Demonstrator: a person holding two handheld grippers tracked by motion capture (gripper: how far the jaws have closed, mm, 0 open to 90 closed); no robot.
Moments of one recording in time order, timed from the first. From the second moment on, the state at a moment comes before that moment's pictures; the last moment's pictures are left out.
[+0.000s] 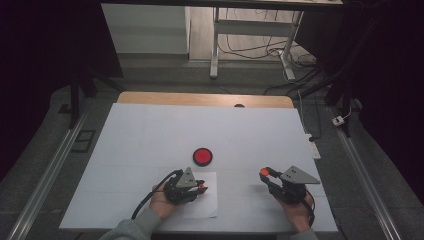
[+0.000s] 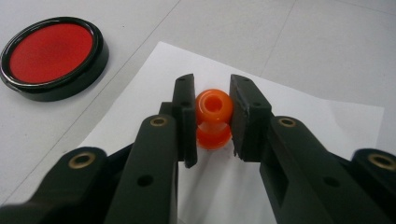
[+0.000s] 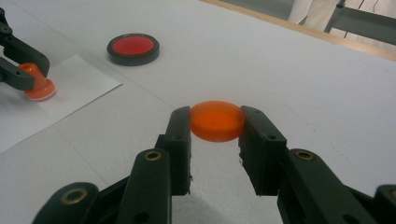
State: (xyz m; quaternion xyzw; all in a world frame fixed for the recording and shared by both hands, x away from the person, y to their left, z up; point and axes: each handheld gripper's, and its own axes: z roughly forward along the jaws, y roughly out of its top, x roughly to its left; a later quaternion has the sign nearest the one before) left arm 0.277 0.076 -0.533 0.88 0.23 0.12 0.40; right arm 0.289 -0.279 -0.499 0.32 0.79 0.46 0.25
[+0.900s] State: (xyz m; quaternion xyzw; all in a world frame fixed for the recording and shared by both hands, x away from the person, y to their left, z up) left arm 0.276 0.074 -0.532 0.88 0.23 0.12 0.39; right arm 0.289 -0.279 -0.499 0.32 0.79 0.46 0.25
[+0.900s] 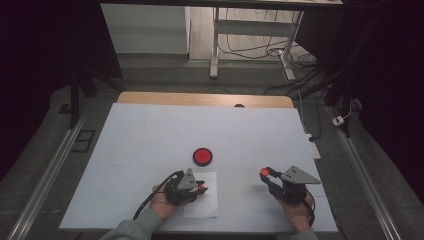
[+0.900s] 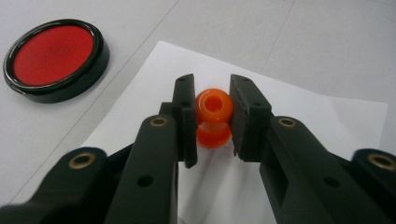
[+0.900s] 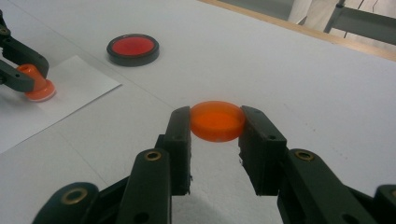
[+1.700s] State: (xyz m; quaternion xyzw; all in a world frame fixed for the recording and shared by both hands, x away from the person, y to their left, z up) left arm 0.282 0.078 -0.530 0.87 0.25 0.10 0.41; right arm 0.289 -0.280 -0.498 0.32 0.78 0.47 0.25
